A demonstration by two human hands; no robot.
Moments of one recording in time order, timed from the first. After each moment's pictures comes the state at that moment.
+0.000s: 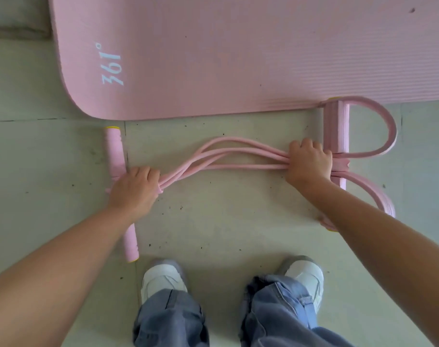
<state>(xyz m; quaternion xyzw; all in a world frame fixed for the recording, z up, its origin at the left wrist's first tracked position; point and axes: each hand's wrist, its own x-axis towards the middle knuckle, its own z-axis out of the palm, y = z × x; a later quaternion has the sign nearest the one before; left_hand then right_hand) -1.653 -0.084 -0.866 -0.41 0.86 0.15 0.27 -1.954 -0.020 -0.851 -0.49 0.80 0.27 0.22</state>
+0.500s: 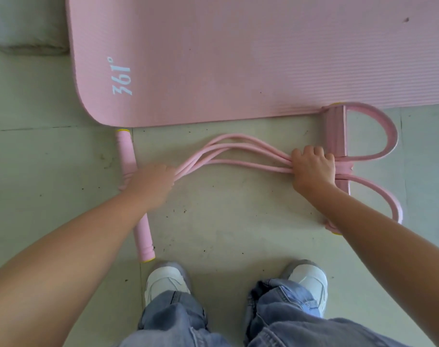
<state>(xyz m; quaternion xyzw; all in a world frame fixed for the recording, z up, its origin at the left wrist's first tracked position) -1.689 -0.100 -0.846 -0.40 0.83 0.11 0.39 -1.961 -0.013 -0.845 -0.53 0.77 0.29 0.20</state>
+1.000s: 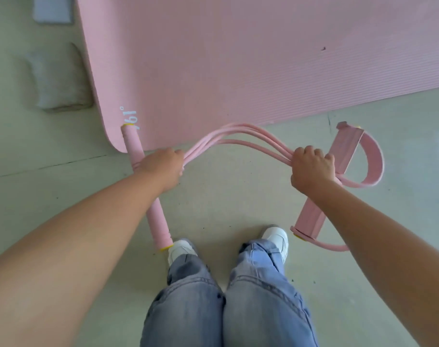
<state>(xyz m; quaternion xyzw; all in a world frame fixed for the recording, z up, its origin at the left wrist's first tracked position) -1.768 -0.123 -0.650 -0.40 0.82 0.15 0.38 -1.989 0.016 -0.664 -0.47 0.81 0.26 0.24</state>
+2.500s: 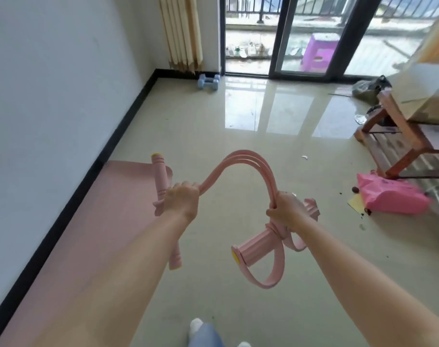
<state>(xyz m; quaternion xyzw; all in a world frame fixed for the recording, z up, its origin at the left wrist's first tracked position) -2.482 0.407 -0.050 0.09 0.99 -0.05 0.11 -2.452 0.632 -0.083 0.14 0.95 -0.22 0.18</state>
